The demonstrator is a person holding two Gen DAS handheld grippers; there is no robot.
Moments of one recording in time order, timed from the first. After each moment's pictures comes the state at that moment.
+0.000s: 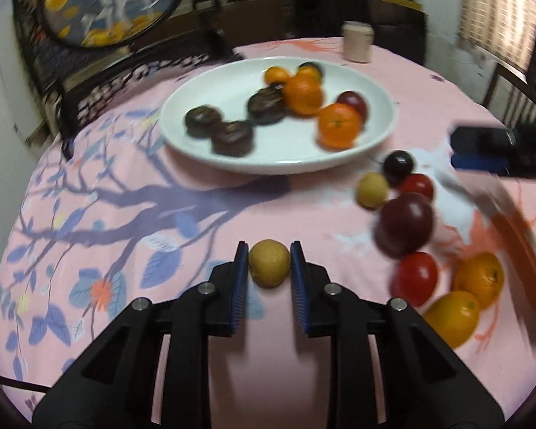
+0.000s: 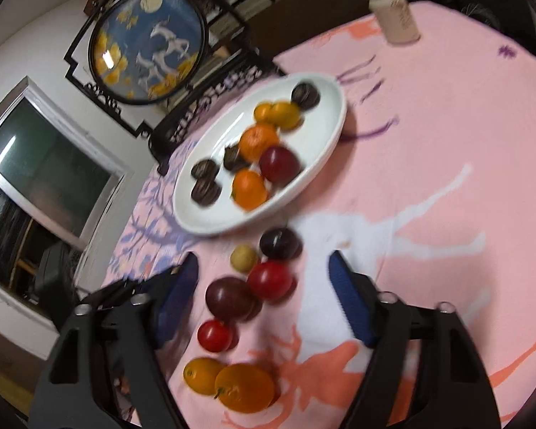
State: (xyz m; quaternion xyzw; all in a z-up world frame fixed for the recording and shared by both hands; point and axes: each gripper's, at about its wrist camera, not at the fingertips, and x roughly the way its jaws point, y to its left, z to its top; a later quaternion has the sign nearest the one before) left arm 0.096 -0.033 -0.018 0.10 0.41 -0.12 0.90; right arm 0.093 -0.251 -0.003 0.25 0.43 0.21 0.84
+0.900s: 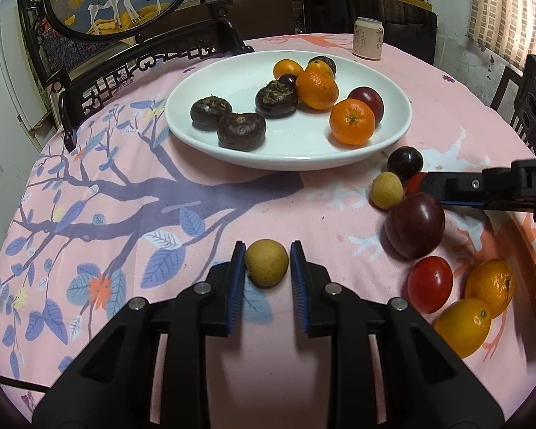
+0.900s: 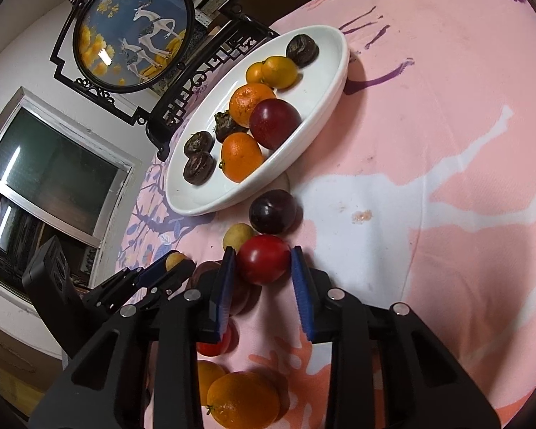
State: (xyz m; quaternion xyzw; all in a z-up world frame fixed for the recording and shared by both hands) left arm 0.103 -0.032 -0.023 0.10 0.42 -0.11 0.90; right arm 0.108 -0.238 -0.033 0.28 0.46 0.23 0.81
